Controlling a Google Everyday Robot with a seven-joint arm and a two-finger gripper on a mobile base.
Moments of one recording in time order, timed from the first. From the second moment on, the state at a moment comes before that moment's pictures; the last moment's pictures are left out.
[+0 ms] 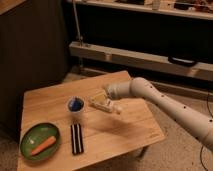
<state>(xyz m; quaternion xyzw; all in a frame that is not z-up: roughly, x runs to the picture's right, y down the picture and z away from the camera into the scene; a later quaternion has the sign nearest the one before) -0.041 0.015 0.769 0.38 -0.26 -0.77 0.44</state>
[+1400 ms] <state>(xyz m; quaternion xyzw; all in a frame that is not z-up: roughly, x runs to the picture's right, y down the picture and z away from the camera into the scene) -0.039 0.014 0.770 0.38 -0.25 -0.78 0.43</state>
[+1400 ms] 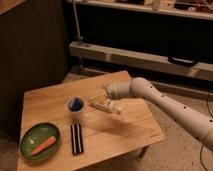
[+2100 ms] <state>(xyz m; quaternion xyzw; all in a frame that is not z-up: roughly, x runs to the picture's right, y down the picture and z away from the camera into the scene) 0.068 -0.049 0.807 0.35 -0.20 -0.85 0.34</state>
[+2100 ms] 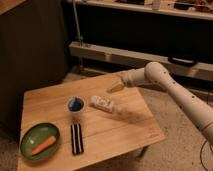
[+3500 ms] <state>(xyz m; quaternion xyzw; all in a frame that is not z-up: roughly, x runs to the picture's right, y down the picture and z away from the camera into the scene) 0.089 0.108 0.855 0.23 -0.24 -0.90 0.30</state>
